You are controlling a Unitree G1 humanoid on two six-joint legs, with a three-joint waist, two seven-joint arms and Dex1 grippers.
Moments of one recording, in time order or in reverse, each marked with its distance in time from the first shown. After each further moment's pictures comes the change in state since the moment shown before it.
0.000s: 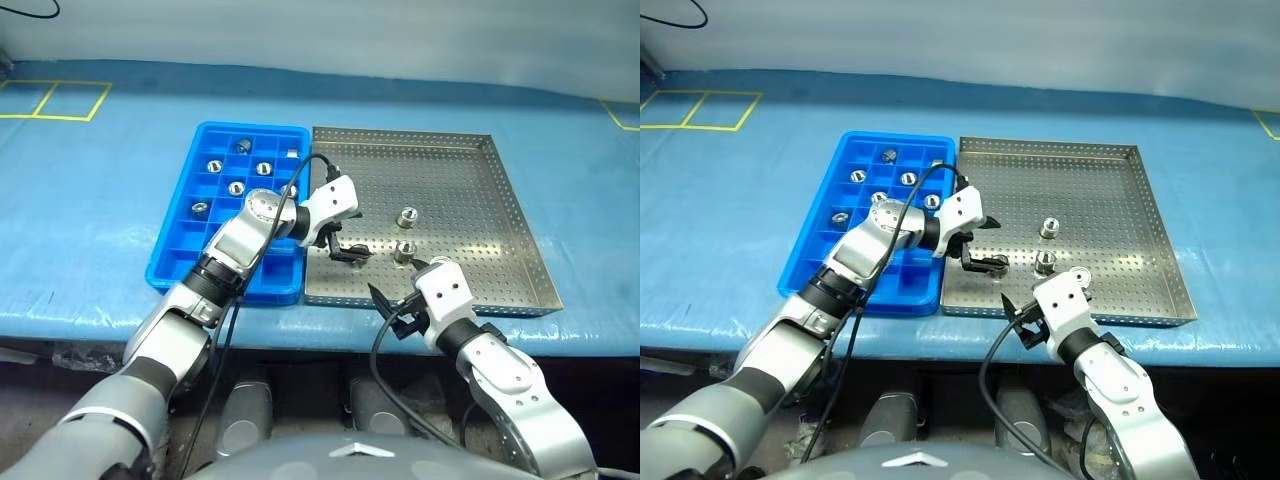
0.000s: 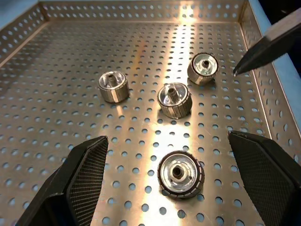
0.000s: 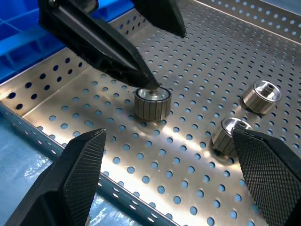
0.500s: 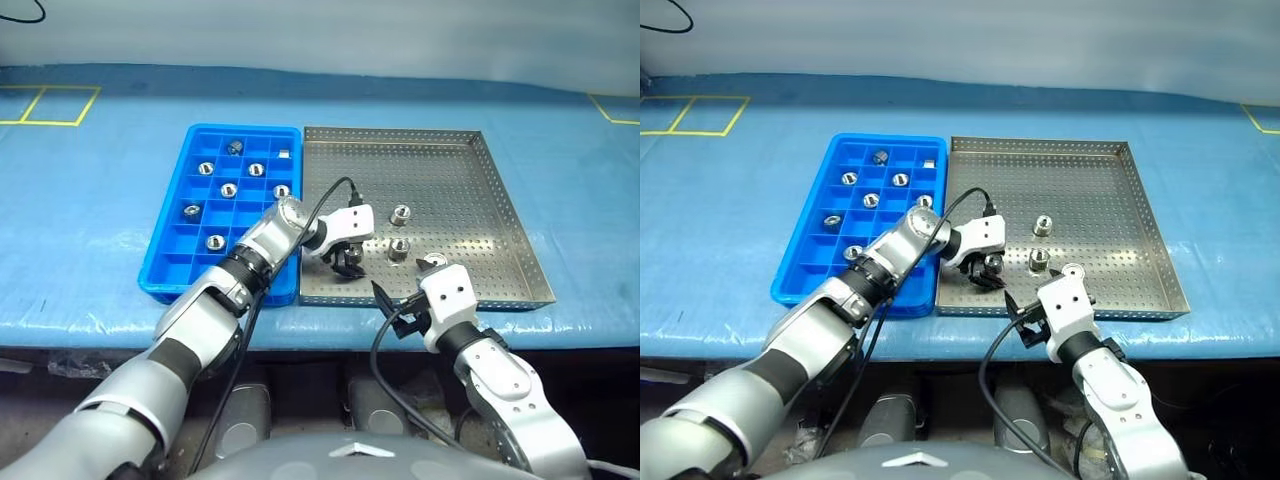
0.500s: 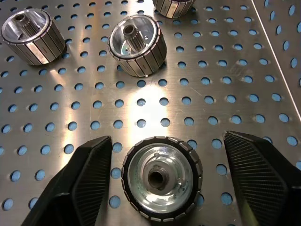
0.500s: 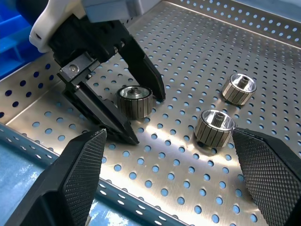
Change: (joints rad) left arm -0.117 -0.121 -0.079 0.353 0.184 -0.148 -0.046; right arm 0.018 0.049 0.000 0.001 -0.027 -0.043 -0.026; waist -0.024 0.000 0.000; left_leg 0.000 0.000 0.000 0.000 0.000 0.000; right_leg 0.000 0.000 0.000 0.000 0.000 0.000
